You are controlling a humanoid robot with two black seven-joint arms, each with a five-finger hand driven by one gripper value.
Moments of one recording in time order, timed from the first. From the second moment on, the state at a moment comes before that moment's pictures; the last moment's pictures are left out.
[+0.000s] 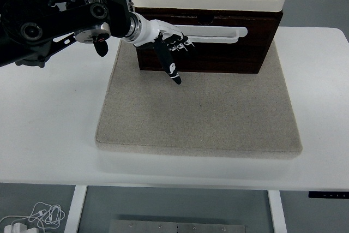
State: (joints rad) left arm -1.44 0.38 -0.14 -1.15 0.56 -0.32 0.51; right arm -0.01 0.00 0.13 0.15 -0.02 0.07 -0.10
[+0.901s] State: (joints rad) left arm -1.43 0.40 -0.29 -1.30 0.54 -0.39 0.42; right arm -0.01 0.00 0.13 0.15 -0.02 0.07 -0.10
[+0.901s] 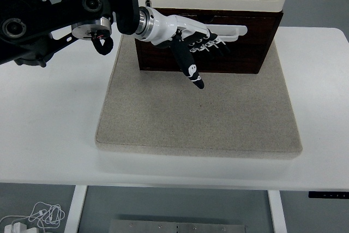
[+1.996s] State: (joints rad) left arm -1.30 0.41 -1.13 -0.86 0.31 -0.12 -0.06; right arm -0.01 0.00 0.13 0.15 -0.02 0.07 -0.10
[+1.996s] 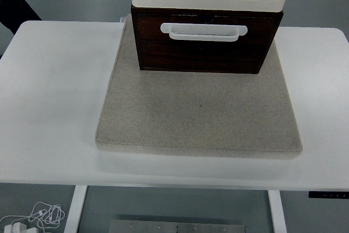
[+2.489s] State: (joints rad) left arm -1.26 0.33 -1.11 -0.35 0.14 -0.13 -0.04; right arm -0.01 0.00 0.13 0.15 -0.02 0.07 -0.10
